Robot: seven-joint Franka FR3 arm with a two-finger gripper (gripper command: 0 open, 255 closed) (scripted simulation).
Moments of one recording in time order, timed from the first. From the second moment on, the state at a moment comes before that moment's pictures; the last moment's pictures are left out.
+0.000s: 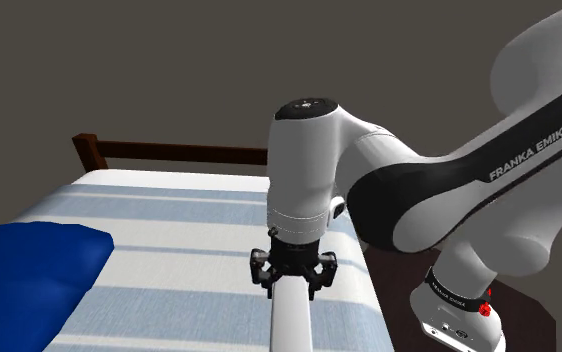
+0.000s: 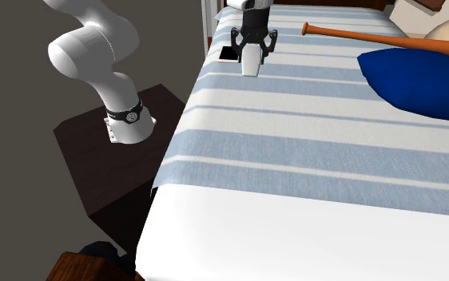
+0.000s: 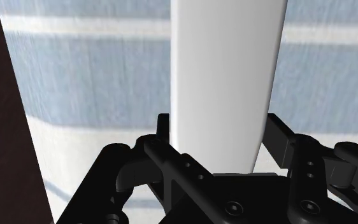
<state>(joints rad) 0.38 -0.31 0.63 -2.39 0.23 2.12 1.70</state>
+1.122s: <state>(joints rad) 0.50 -0.25 0.97 -2.27 0.25 2.11 2.15</state>
